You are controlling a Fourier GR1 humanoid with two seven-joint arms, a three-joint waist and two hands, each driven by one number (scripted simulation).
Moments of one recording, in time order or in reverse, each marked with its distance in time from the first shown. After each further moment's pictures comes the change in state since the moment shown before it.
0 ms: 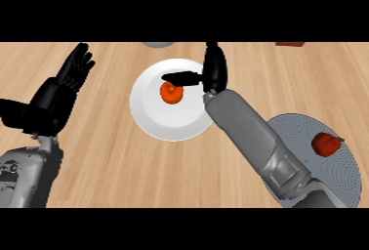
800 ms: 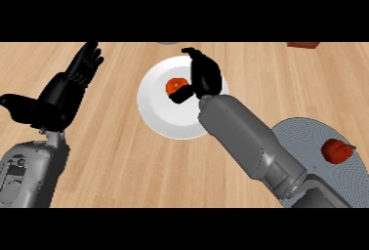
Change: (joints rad) left arm -0.041 -0.008 -0.029 0.017 0.008 -0.009 0.001; right arm -0.029 0.000 0.153 0.042 0.369 0.209 0.368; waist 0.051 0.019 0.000
